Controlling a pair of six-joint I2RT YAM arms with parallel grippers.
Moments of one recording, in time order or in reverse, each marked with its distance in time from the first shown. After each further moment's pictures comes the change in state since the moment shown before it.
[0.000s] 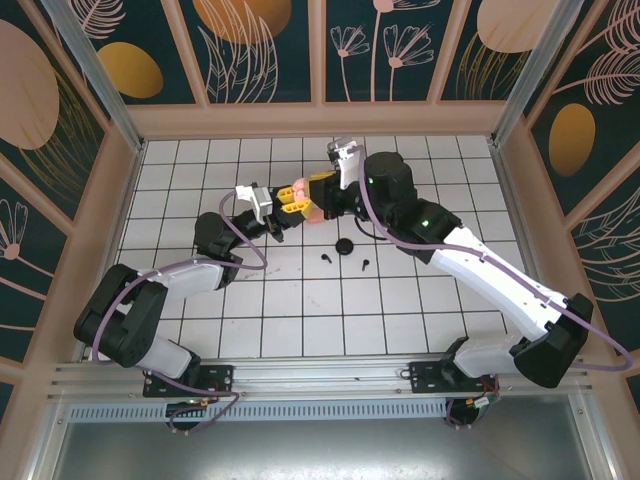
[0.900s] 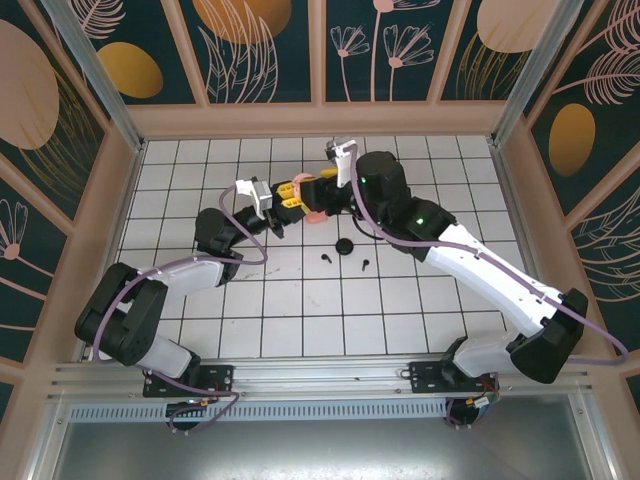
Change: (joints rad) left arm 0.006 0.009 0.033 -0.019 -0.008 -0.034; right arm 0.015 0.029 0.043 -0.042 0.101 0.020
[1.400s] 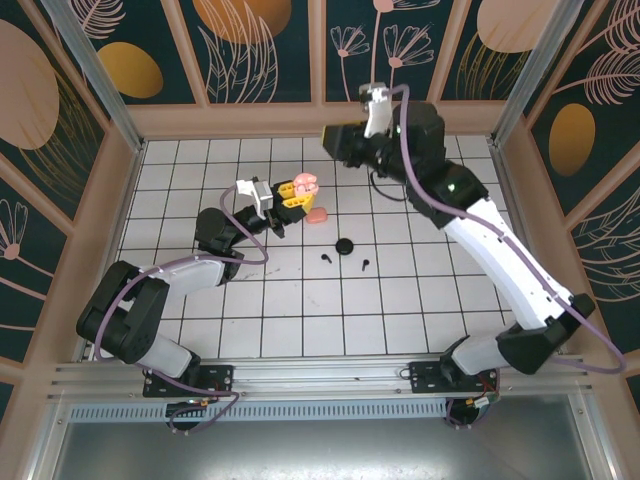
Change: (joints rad) left arm -0.001 0.013 0.003 0.008 0.010 0.018; right arm -0.182 0.109 0.366 -0.142 -0.159 0.109
